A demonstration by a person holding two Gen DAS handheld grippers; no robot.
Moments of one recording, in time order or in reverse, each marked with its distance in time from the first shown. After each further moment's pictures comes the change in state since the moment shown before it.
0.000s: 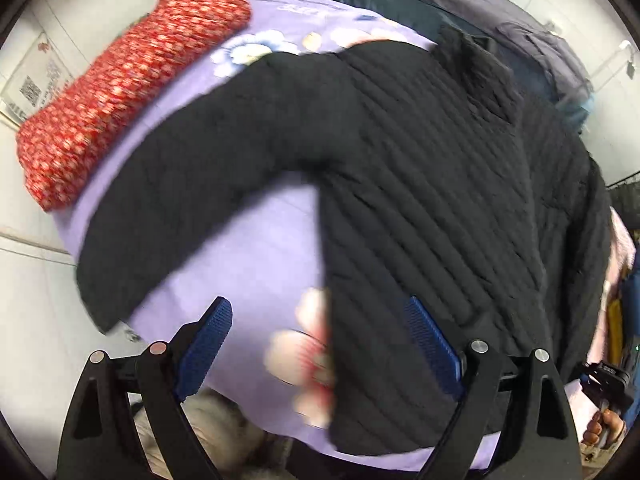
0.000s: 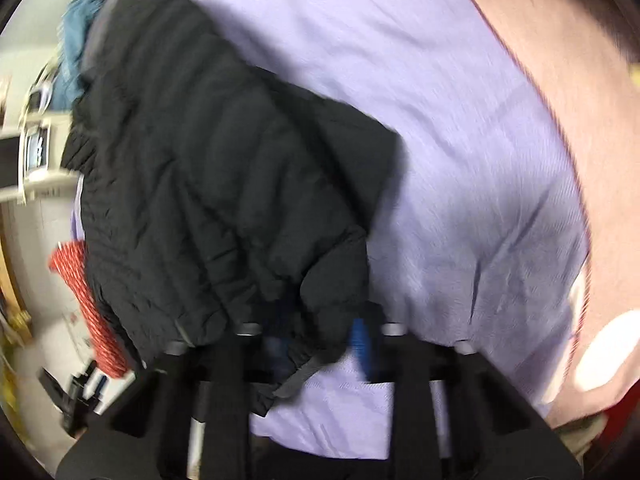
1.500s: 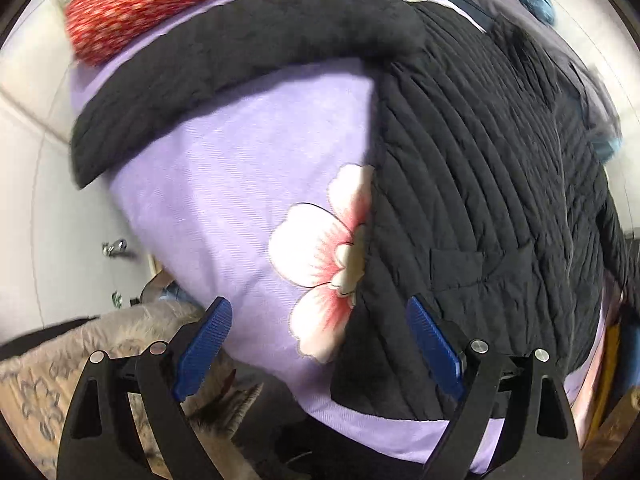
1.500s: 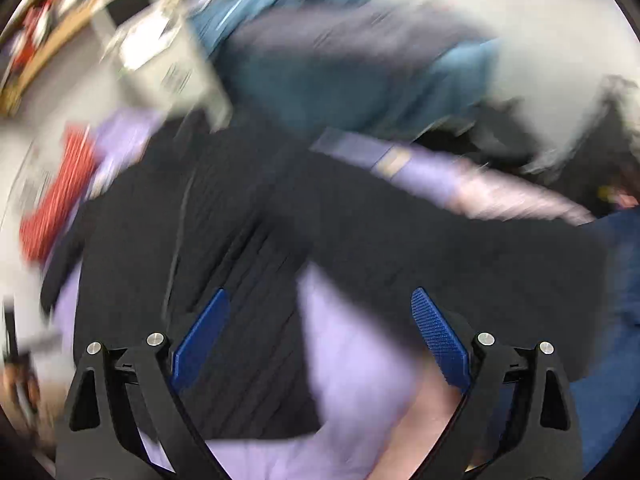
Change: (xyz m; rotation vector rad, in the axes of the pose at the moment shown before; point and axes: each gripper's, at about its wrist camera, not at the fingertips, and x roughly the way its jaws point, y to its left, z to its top) left arm 0.042 0.032 -0.107 -0.220 0.038 0.003; right arm -0.084 0.100 0.095 -0.805 -0.195 -0.159
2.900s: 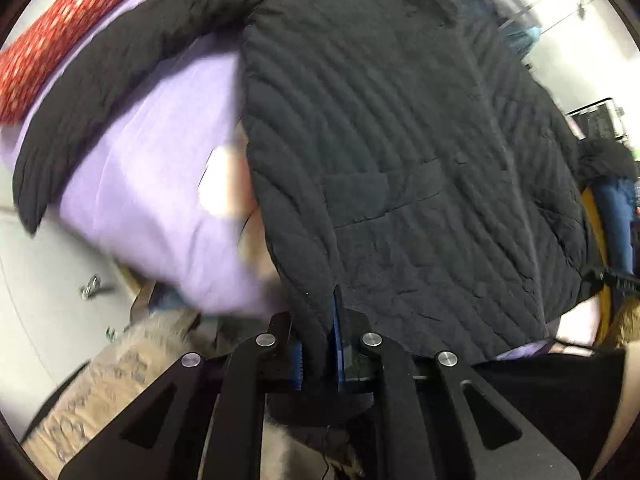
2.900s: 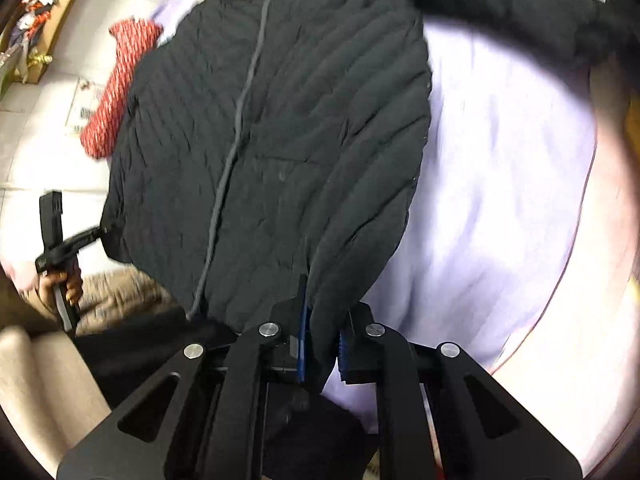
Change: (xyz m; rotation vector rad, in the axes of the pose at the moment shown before) left arm -0.010 -0.006 -0.039 0.325 0.157 -0.135; right arm 0.025 0.036 -0.148 0.094 0.426 0.297
